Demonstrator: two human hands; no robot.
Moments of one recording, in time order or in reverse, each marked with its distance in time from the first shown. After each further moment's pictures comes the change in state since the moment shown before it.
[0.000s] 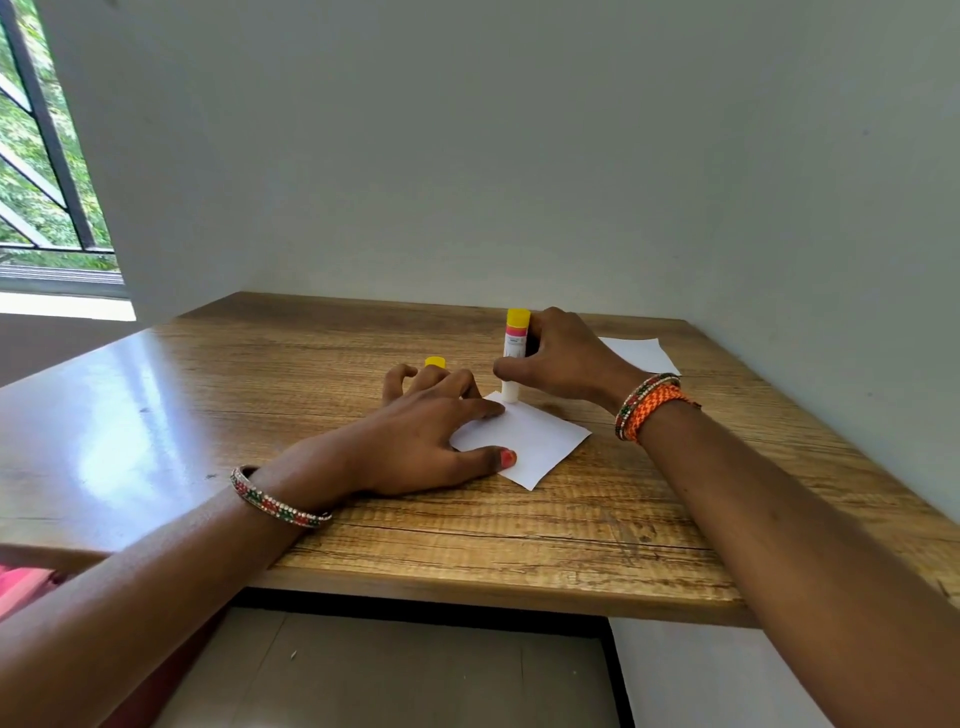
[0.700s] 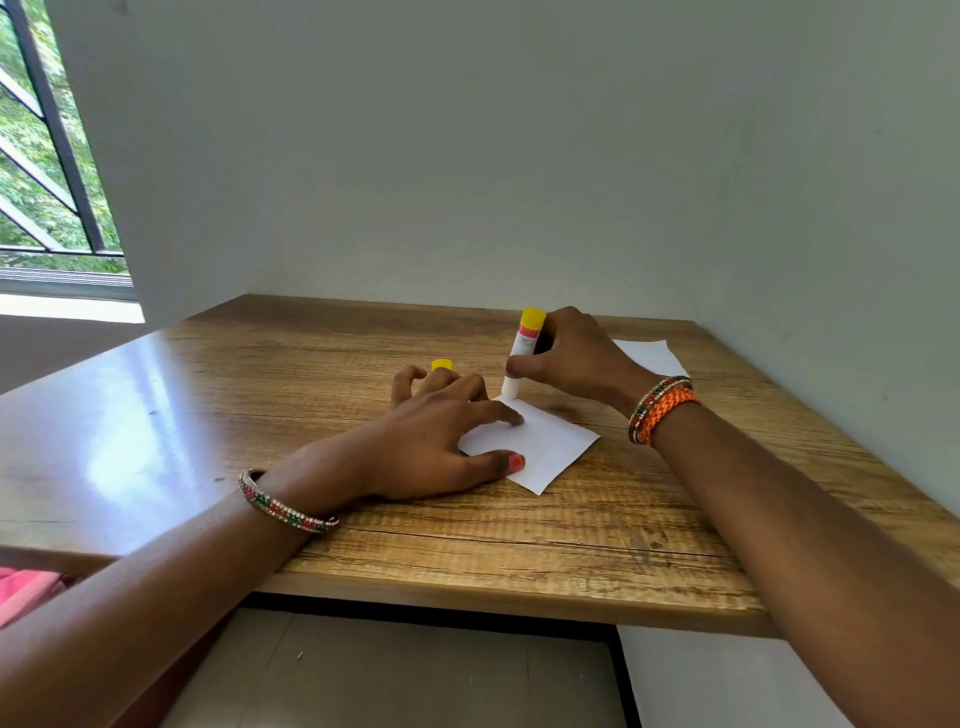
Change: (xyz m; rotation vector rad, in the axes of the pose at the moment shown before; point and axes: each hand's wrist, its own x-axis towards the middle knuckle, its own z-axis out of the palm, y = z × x) left_hand 0.000 0.000 0.000 -0.009 0.021 0.028; right_hand 0.004 0.005 -0.002 0.048 0.033 0.030
